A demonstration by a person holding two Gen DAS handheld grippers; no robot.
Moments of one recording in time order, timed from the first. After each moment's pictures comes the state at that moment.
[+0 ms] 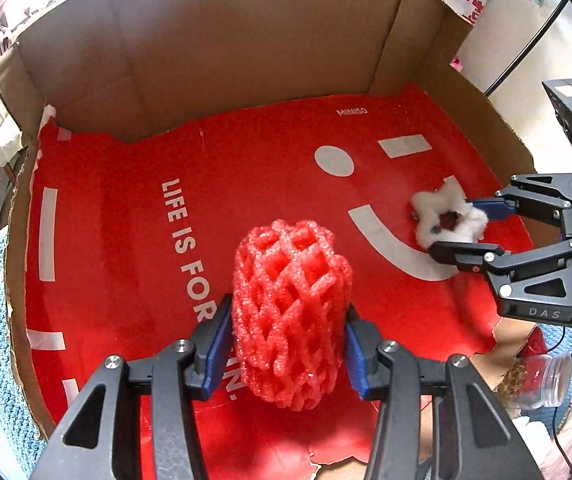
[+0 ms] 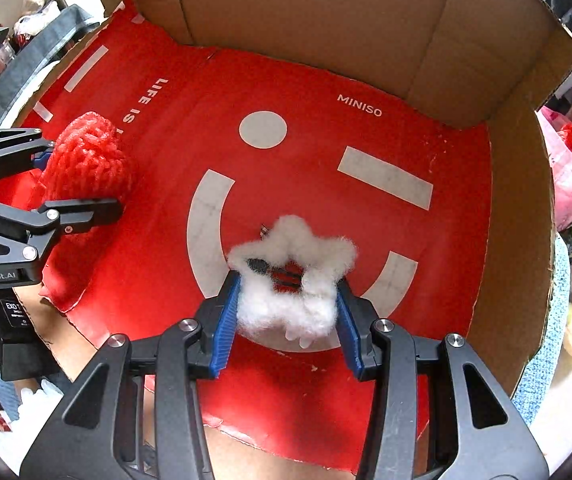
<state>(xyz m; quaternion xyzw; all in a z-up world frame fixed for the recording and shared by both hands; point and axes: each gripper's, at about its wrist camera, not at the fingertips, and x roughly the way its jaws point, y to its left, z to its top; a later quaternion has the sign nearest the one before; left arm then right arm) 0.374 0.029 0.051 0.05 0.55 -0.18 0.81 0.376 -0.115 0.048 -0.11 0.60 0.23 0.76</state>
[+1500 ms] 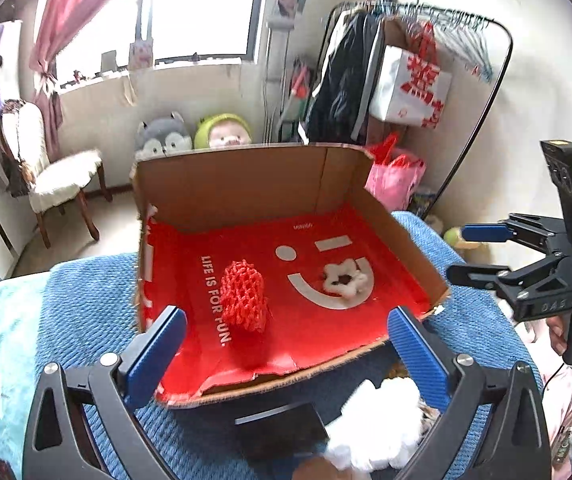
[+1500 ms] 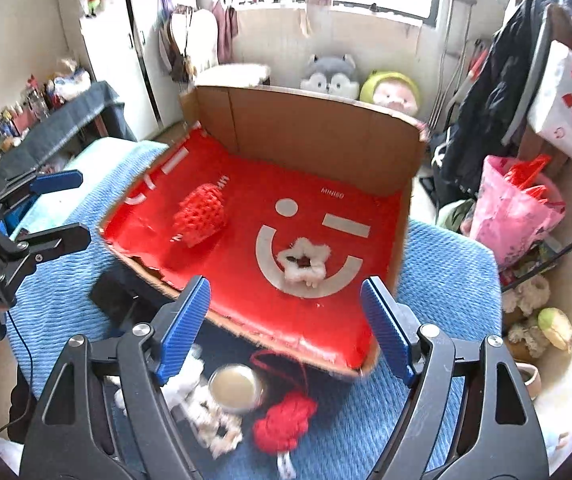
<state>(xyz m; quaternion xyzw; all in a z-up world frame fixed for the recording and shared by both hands) 0.217 0.058 0.197 0.00 0.36 -0.16 0.92 0.264 -0.167 0.200 -0.06 0.46 0.23 0.85</state>
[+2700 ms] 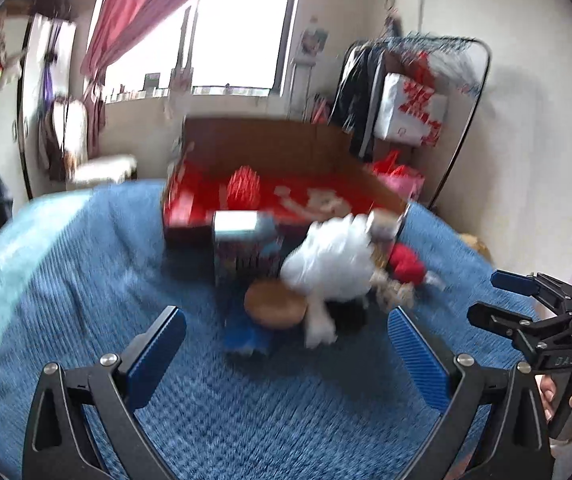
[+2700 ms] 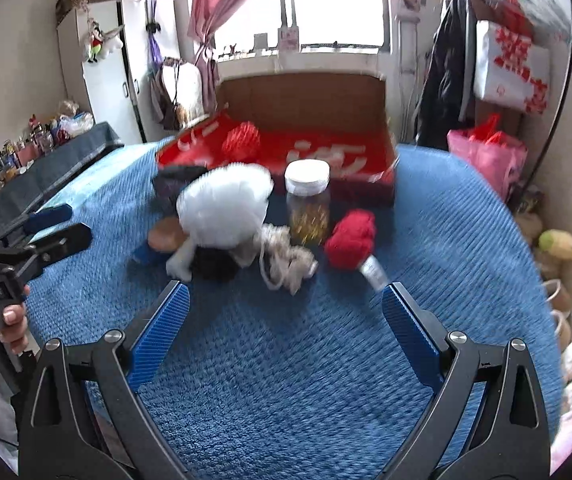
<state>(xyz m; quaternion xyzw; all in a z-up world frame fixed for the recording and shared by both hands) 0.021 0.053 0.097 -0.04 0.30 -0.11 0.95 0.034 -0.186 0.128 0.01 0.37 0.18 0.91</state>
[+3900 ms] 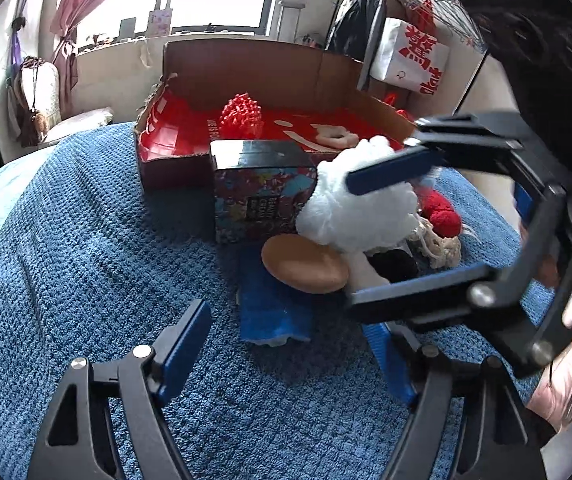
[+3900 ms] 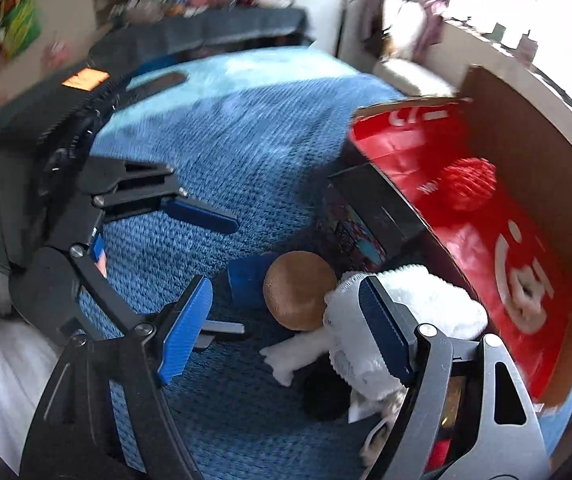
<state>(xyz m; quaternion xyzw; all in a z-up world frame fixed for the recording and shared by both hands) 0.075 0.068 0.056 -0.02 0.39 -0.16 0.91 0.124 -0.023 0.123 -0.23 0.39 0.49 0.74</state>
